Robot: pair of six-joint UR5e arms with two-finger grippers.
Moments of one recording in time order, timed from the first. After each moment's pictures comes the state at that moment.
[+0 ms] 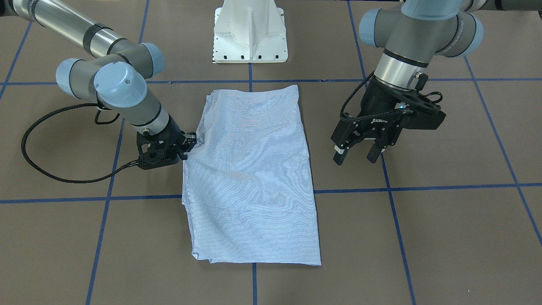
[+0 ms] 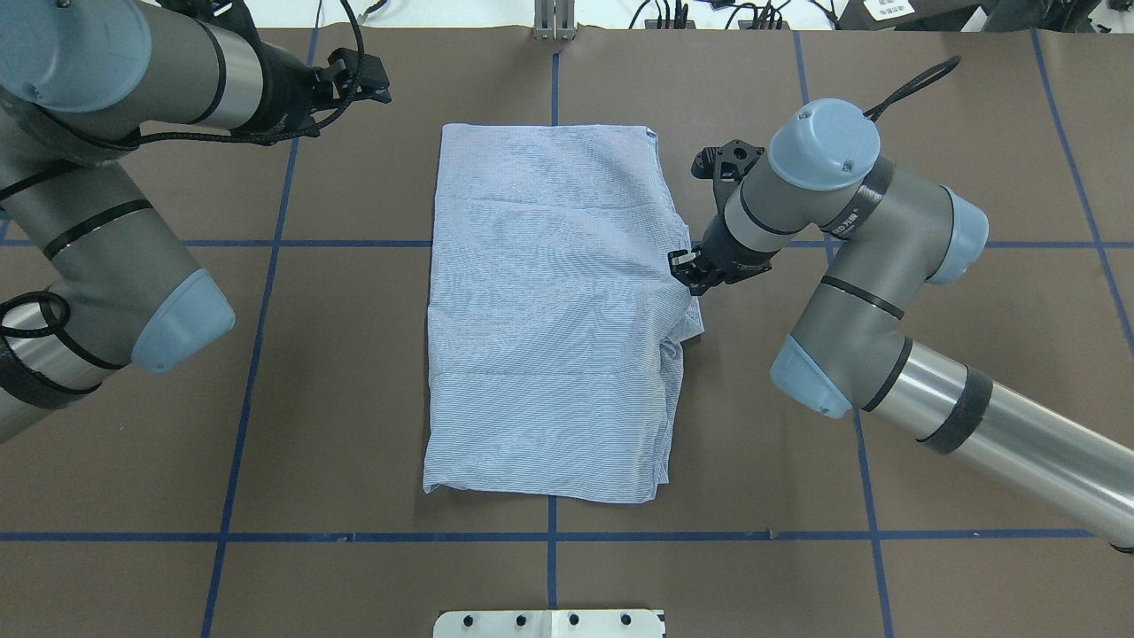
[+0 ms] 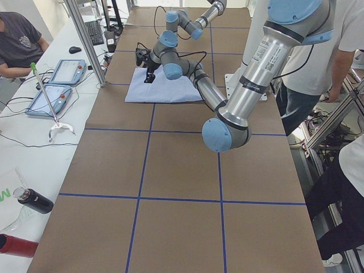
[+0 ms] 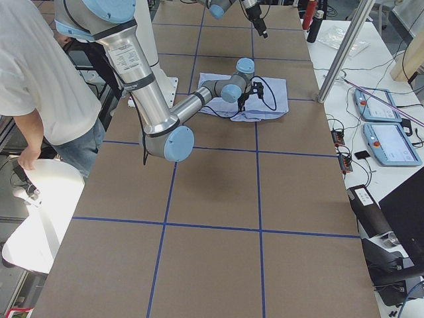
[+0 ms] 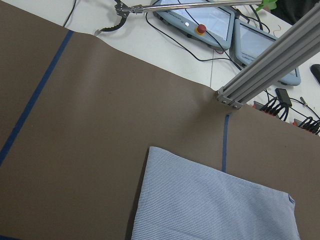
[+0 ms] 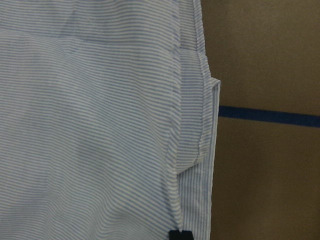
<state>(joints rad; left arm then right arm) -0.85 -2.09 -1.81 -1.96 -1.80 -1.40 0.71 -1.05 1.58 -1.30 2.09 0.99</state>
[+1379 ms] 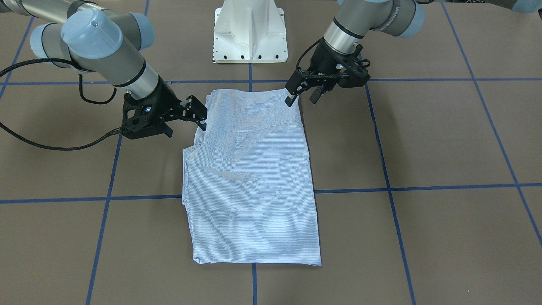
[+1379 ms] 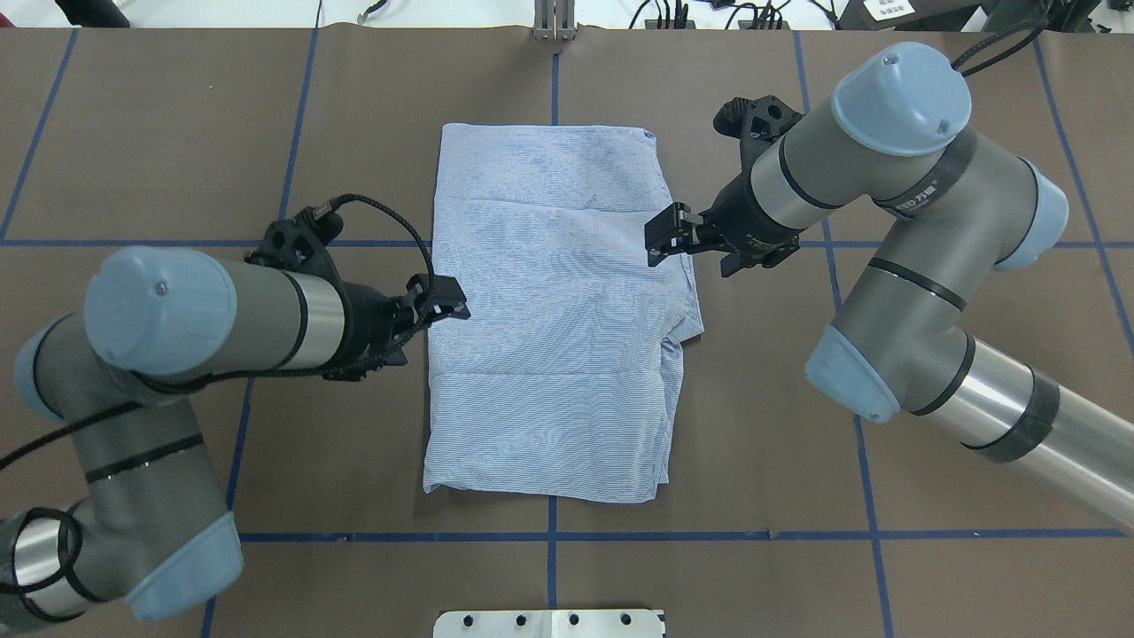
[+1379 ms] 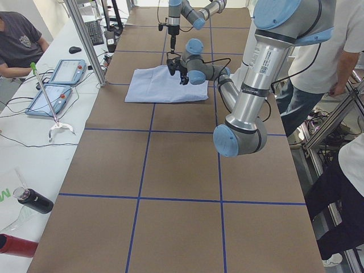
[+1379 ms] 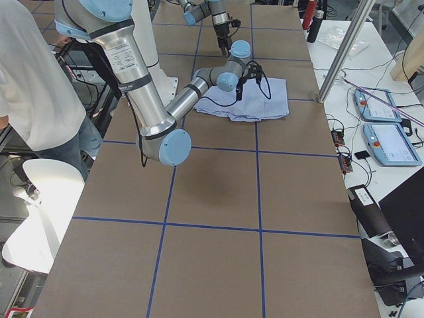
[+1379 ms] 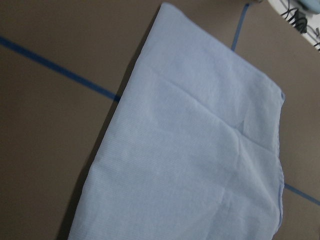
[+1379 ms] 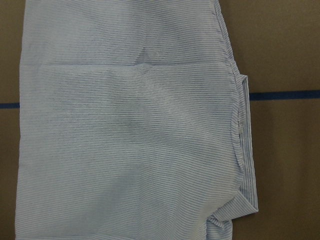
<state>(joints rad) -0.47 -1.92 -1.98 -2.02 -1.75 -1.85 0.75 -1.08 1.81 -1.31 2.17 1.20</state>
